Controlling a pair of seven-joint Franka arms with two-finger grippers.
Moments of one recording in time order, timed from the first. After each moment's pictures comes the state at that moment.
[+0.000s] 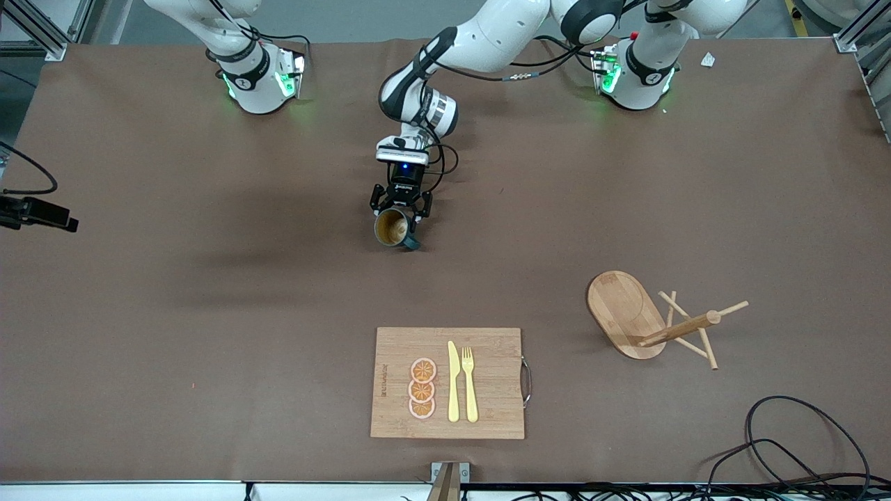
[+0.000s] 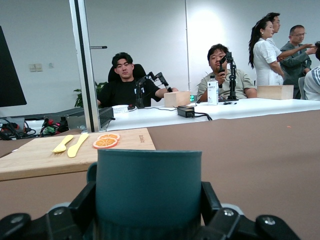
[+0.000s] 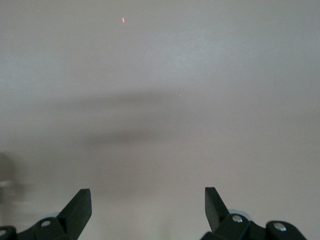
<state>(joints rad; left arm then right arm) -1.14 1.02 -0.15 -1.56 2.07 1.81 -2.54 -0.12 0.18 -0.11 -1.52 0.00 1.60 -0.17</state>
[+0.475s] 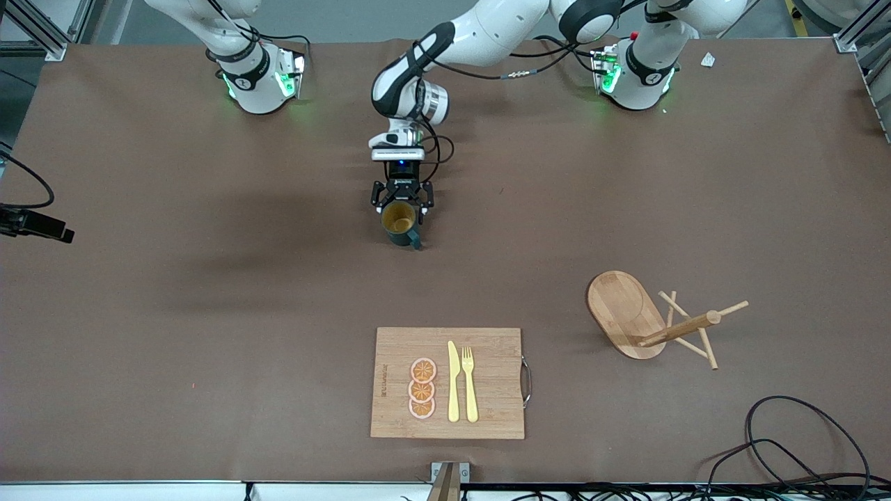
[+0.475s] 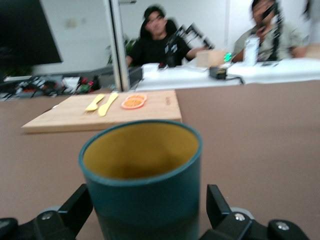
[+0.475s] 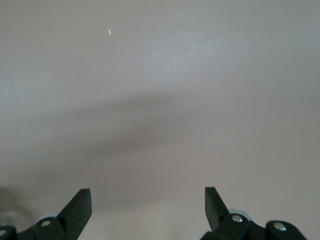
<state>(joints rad) -1.14 1.00 -0.23 -1.47 1.73 1.84 -2.36 -0.12 0.19 -0.10 -1.52 0.00 1.62 -0.01</state>
